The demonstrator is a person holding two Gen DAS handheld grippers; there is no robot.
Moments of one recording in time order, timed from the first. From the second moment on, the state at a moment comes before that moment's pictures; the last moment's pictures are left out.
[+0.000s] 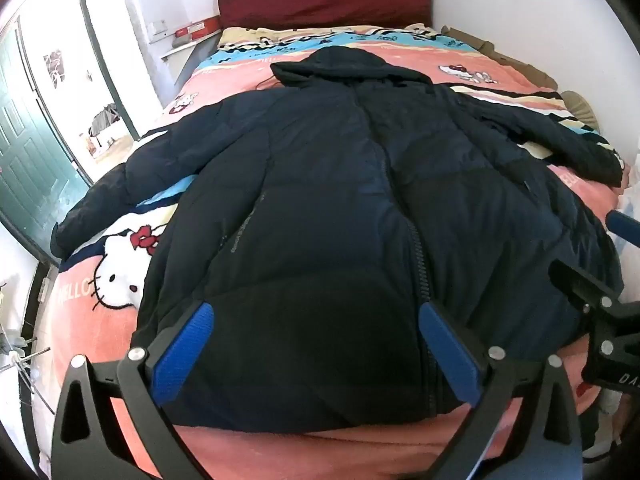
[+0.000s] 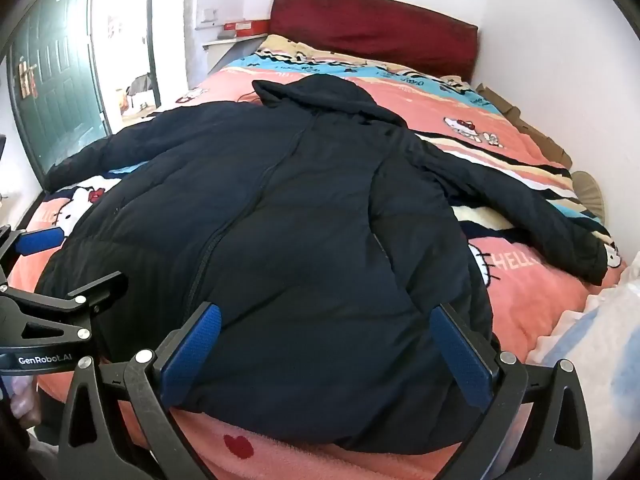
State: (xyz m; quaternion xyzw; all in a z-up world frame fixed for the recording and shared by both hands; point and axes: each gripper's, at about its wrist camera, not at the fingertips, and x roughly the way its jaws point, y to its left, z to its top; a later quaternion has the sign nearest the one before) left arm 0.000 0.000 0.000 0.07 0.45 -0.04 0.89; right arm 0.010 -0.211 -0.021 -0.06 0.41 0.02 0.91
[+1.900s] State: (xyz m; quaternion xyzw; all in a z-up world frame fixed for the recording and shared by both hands) left arm 0.007 0.013 -0.010 0.05 0.47 -0.05 0.88; right arm 0.022 -0.221 -0.029 -0.07 0.42 0.00 0.90
